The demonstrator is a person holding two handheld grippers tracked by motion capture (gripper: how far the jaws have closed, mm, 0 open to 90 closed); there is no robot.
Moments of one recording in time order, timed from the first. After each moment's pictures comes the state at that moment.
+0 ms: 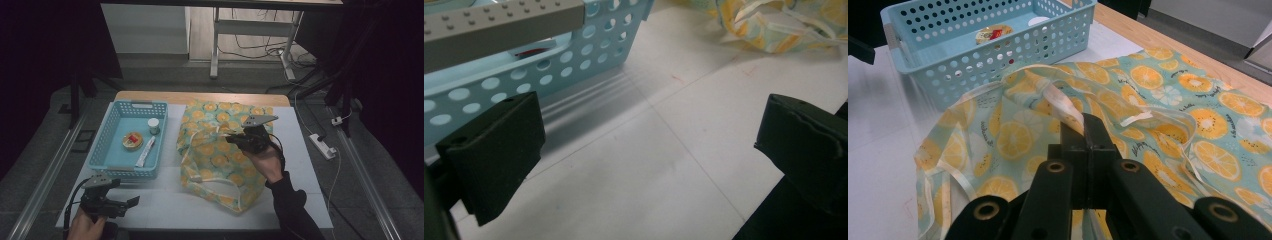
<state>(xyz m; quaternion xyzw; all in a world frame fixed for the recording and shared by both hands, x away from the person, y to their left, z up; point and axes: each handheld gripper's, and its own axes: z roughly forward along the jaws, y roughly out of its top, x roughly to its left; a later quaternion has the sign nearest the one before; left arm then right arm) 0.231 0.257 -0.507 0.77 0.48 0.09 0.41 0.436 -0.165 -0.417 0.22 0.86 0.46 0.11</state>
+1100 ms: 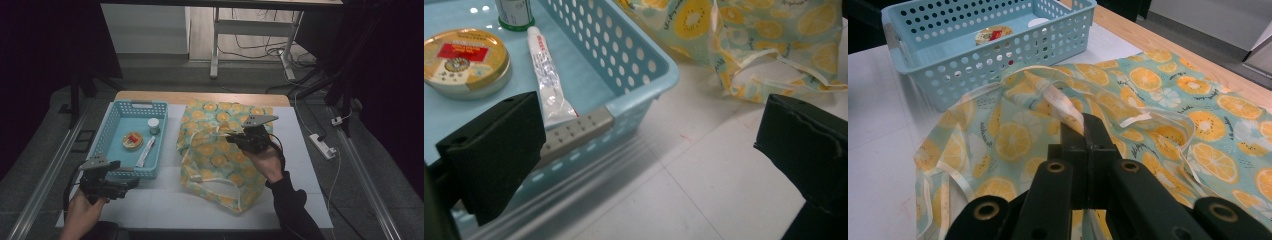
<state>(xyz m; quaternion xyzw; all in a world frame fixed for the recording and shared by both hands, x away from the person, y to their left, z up) 0.264 0.260 -0.471 0.76 0.47 0.13 0.43 0.436 -0.165 -0.417 0.21 0.86 0.46 0.11</state>
